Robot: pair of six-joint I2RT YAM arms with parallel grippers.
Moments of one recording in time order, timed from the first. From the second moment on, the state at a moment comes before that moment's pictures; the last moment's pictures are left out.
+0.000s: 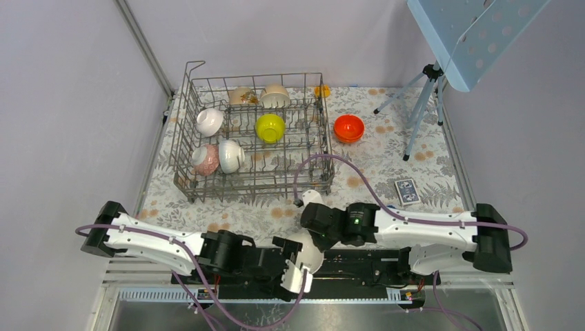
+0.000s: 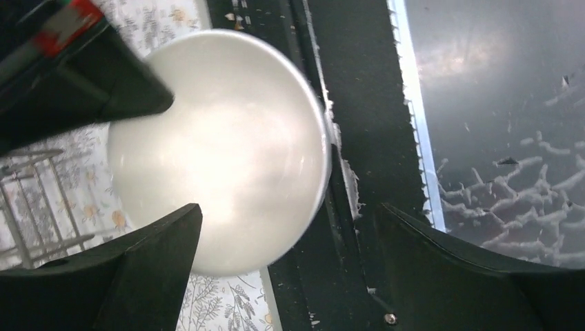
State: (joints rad) left arm -1.73 1.00 0.73 -0.58 -0.12 0.26; right arm 1.34 1.31 0.96 -0.75 0.16 0.64
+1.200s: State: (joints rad) left arm -1.61 1.16 0.87 -0.70 -0.85 -1.35; right arm 1.34 1.08 0.68 -0.64 0.48 0.95
